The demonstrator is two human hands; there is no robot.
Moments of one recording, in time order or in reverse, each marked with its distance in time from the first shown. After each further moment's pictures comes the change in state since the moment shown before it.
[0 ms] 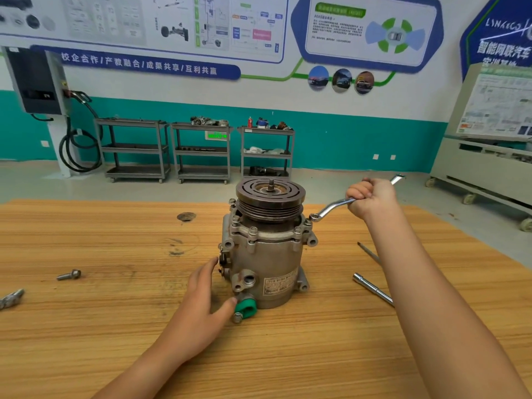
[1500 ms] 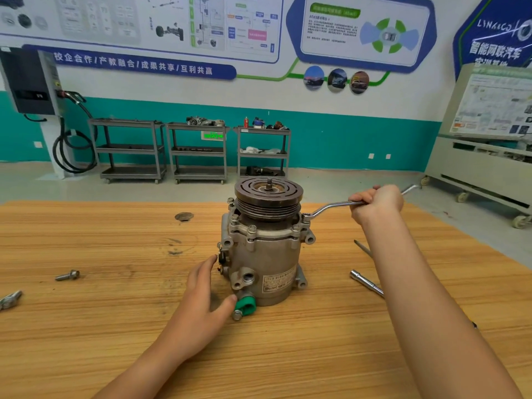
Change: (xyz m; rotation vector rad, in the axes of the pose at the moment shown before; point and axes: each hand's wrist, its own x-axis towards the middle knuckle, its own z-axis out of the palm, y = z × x) left_hand -0.002 0.001 0.000 -0.024 0.011 0.003; right_hand -0.030 0.007 -0.001 -0.080 0.286 -0.241
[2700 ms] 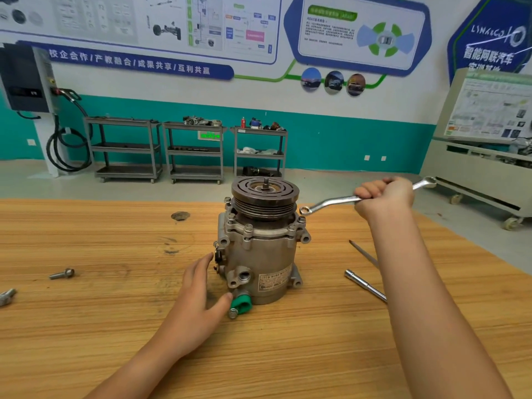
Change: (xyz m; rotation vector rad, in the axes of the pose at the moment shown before) left_hand 0.000 0.001 0.000 0.006 0.017 0.016; right_hand -0.022 -0.018 -0.001 0.051 -0.113 0.001
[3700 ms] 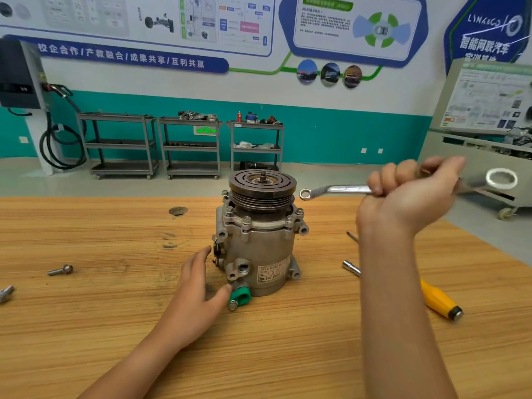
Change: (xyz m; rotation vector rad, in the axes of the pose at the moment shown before) left_hand -0.001 0.003 0.000 0.003 0.013 0.004; right_hand -0.071 0.010 -0.001 0.208 -0.223 -0.594
